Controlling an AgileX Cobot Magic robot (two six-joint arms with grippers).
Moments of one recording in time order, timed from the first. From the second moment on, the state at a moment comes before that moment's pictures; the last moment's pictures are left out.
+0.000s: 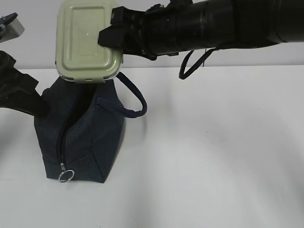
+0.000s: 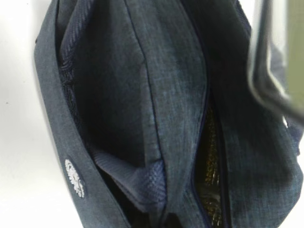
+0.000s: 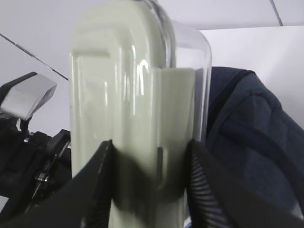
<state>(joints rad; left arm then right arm) -0.08 1.49 -1.08 -0.53 0.98 0.52 0.45 1.76 -1.32 1.61 0.51 -1.12</state>
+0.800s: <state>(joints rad) -0.08 1.49 -1.08 -0.54 0.96 0.52 0.49 1.84 -1.33 0.90 0.53 -0.65</state>
